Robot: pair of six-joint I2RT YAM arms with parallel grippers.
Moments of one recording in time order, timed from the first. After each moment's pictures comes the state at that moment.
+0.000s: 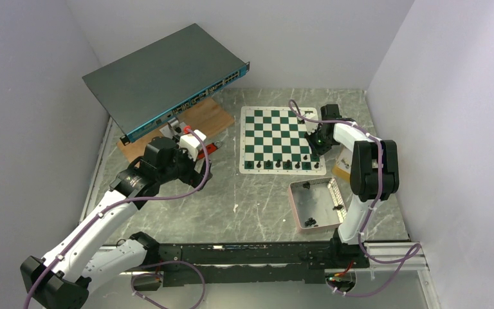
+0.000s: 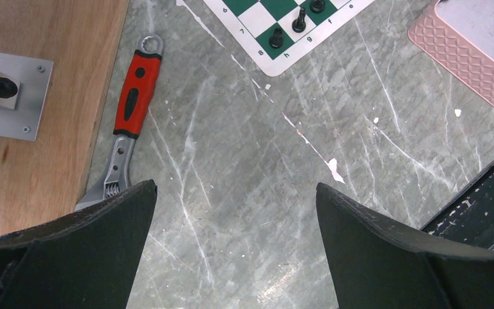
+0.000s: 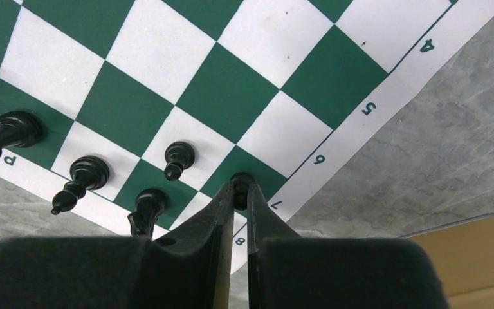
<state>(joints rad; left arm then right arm) -0.54 0.90 0.87 -0.53 0.14 0.07 0.04 1.87 1.25 -0.57 -0.19 -0.54</state>
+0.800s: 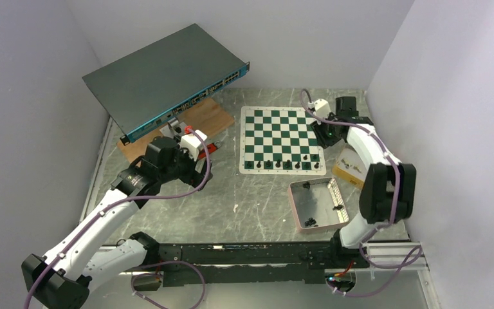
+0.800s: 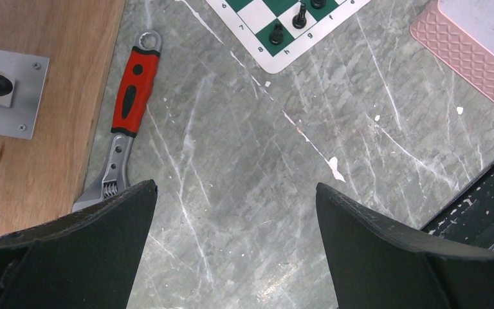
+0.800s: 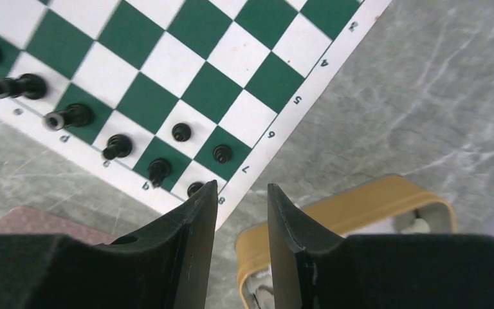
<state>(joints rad) -0.54 0.91 0.87 -0.53 0.14 0.07 0.00 1.67 1.24 -0.57 -0.24 -0.56</state>
